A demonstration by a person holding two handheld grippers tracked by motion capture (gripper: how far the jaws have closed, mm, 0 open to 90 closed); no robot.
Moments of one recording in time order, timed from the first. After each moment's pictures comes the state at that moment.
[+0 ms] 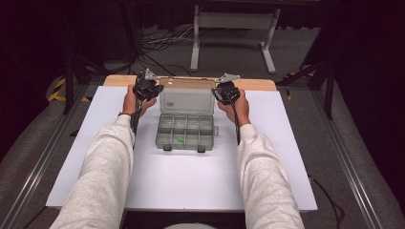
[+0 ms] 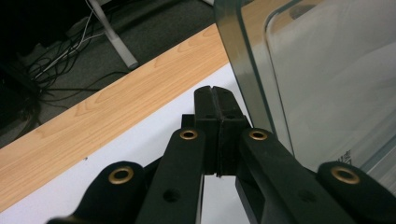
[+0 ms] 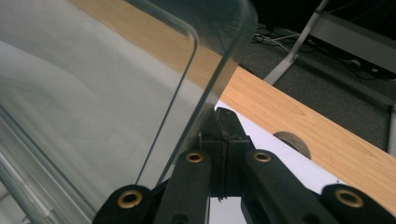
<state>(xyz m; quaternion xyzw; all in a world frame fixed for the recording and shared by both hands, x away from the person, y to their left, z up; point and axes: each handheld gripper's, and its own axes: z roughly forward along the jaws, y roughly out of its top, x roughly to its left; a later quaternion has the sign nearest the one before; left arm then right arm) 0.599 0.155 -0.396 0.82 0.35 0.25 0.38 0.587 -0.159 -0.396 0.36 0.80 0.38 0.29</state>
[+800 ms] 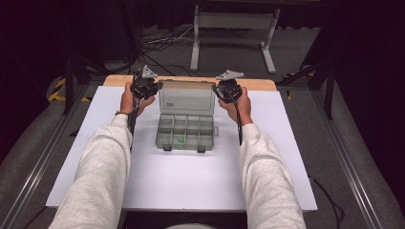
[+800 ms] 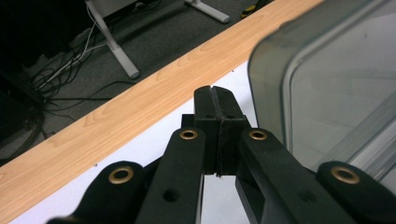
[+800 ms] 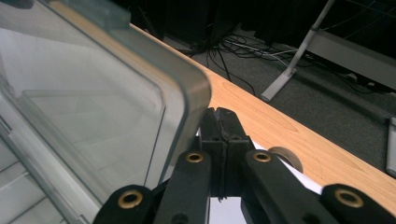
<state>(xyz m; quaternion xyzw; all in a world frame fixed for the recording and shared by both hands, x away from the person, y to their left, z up) 0.586 0.158 -0.376 0.81 0.34 0.26 0.39 0.573 -0.159 -0.374 0.36 0.79 0.40 0.30</state>
